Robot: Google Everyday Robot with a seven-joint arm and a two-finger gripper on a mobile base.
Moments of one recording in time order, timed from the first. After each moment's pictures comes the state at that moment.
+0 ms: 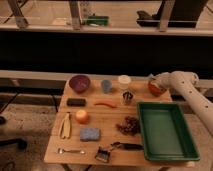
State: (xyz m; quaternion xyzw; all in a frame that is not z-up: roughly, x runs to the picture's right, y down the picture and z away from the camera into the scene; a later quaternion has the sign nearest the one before) arm 0.329 -0.058 0.908 0.00 -0.10 0.28 0.95
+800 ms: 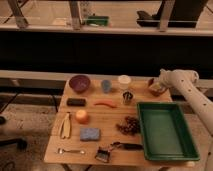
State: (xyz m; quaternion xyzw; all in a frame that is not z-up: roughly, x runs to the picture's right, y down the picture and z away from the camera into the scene) arm 0.350 -0.070 0.914 0.02 -0.08 0.31 0.95
